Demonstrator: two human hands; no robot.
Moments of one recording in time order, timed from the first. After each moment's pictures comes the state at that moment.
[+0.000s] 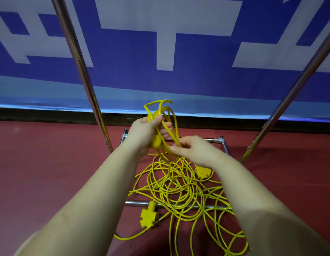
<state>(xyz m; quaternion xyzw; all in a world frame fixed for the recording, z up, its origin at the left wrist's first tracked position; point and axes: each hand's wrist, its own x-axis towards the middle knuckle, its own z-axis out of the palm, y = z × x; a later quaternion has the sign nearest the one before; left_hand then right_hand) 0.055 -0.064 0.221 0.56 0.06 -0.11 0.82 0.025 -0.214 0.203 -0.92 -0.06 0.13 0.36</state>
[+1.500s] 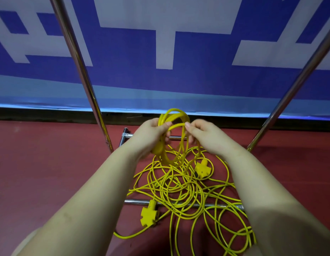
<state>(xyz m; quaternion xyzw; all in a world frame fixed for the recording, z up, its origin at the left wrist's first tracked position) 0.056 -0.064 0.205 0.70 -0.04 -0.15 0.70 0.035 -0.234 0.216 -0.89 -0.01 0.06 0.46</state>
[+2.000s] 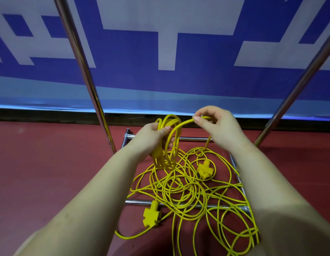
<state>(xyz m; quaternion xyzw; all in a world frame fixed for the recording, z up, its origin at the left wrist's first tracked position) 0.051 -0.057 0.208 0.70 -0.01 -0.18 0.69 0.034 -0.242 0.232 -0.86 -0.05 -0.11 0.49</state>
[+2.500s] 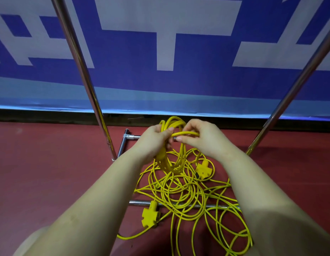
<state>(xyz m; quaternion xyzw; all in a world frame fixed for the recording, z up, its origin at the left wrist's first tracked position) 0.049 -0.069 0.199 0.72 -0.02 -0.16 0.68 0.031 -0.229 0.217 -0.93 -0.07 -0.03 0.36</state>
